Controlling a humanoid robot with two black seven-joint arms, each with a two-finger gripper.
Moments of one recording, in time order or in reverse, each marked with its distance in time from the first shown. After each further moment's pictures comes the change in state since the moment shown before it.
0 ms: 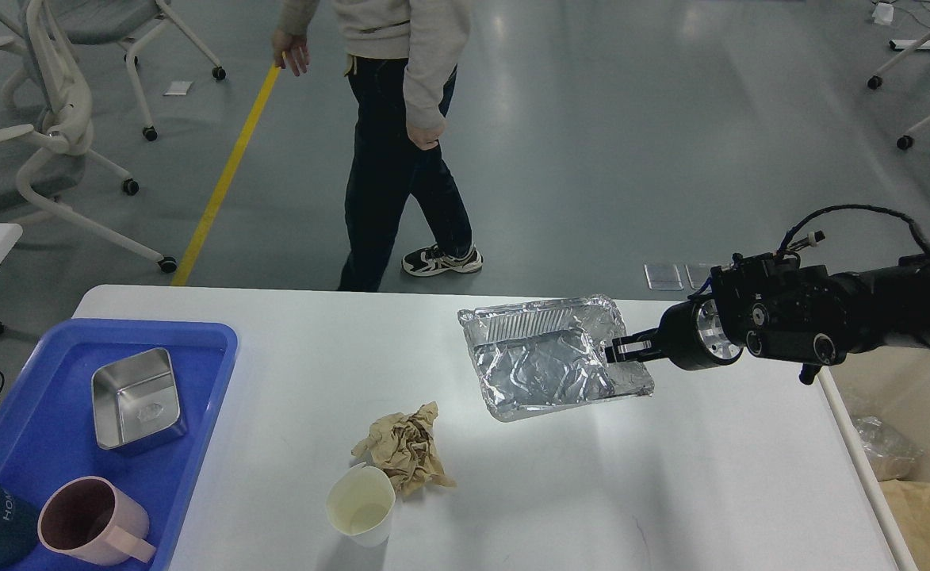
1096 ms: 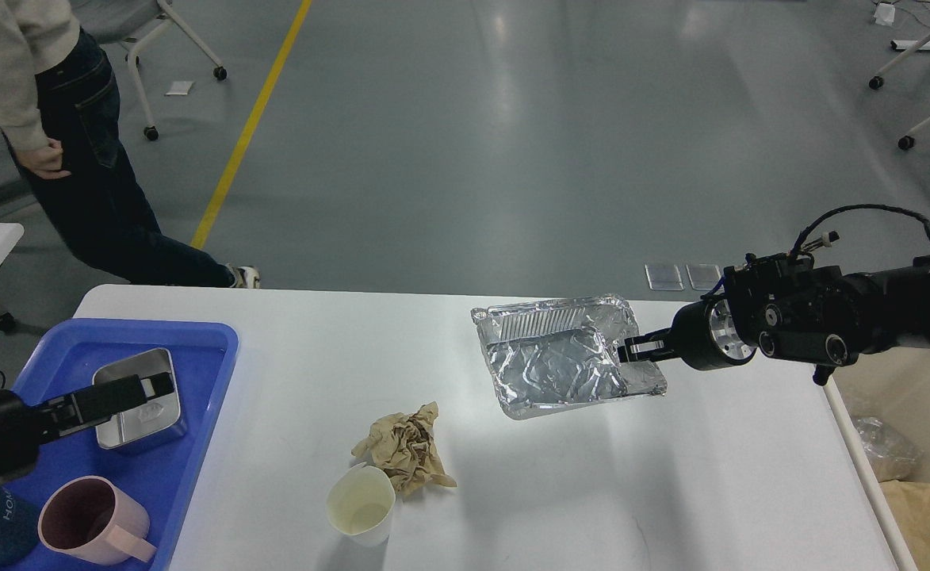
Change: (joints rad) left arm -0.168 -0.347 -0.006 -0.093 0.687 -0.119 0.174; right arm 0.001 -0.020 -0.020 0.000 -0.003 -0.007 0.005
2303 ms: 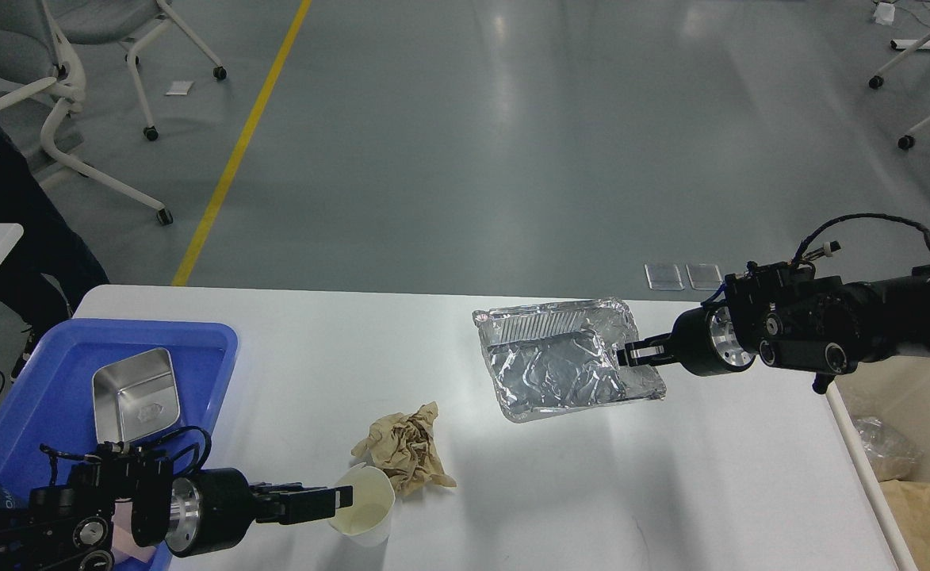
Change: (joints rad) left arm -0.214 -0.519 0.374 0.179 0.301 -0.060 0.132; right arm -0.024 -0.003 0.003 -0.001 -0.003 -0.035 0.009
